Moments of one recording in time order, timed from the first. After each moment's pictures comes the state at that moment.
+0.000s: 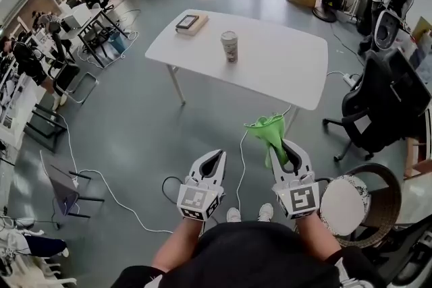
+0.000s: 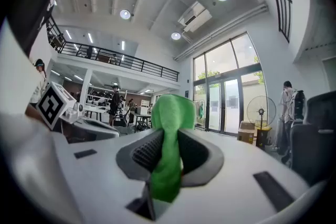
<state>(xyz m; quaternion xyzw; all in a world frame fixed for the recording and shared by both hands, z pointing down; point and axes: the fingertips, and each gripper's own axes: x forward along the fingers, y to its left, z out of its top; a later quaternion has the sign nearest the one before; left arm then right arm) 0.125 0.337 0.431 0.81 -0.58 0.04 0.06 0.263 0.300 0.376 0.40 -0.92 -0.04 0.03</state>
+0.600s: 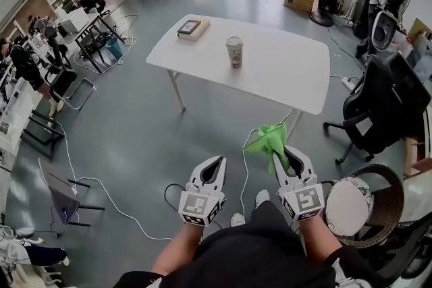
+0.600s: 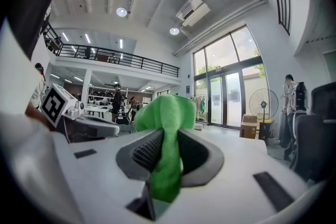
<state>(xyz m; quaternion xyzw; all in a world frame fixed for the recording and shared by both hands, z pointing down) 0.078 0.344 0.435 0.81 -0.58 0.03 0.05 0.225 0.304 0.394 0.39 -0.92 -0.02 0.04</state>
